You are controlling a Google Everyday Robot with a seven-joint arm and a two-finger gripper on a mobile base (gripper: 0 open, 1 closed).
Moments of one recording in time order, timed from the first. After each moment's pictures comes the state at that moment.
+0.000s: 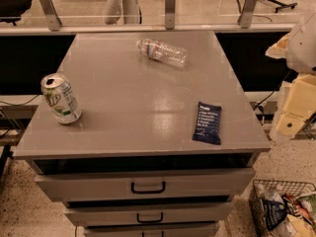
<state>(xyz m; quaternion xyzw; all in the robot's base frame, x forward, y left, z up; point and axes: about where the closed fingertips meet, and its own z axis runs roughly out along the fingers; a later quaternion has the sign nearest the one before) 0.438 -0.217 0.976 -0.60 0.78 -0.03 0.16</state>
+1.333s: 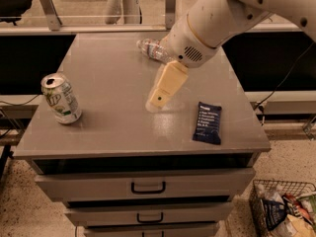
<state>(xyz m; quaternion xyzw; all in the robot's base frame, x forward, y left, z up) 0.534 -0.006 0.953 -0.63 0.70 0.12 0.31</state>
